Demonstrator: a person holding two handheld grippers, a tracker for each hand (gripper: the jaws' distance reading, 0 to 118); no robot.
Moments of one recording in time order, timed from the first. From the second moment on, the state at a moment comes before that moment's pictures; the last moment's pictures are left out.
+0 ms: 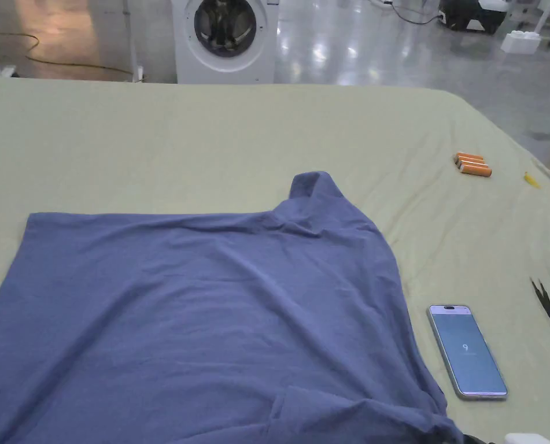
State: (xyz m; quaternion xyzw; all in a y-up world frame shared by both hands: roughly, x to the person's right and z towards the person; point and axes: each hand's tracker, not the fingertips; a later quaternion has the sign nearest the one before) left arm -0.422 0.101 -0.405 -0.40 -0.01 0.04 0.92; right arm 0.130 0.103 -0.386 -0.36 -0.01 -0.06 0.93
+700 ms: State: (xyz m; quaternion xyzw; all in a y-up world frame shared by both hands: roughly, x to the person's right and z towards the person) left arm -0.459 0.176 -0.590 -0.31 -0.05 0.08 0.94; right arm 0.141 0.165 -0.568 -0.29 0.02 -0.02 0.96
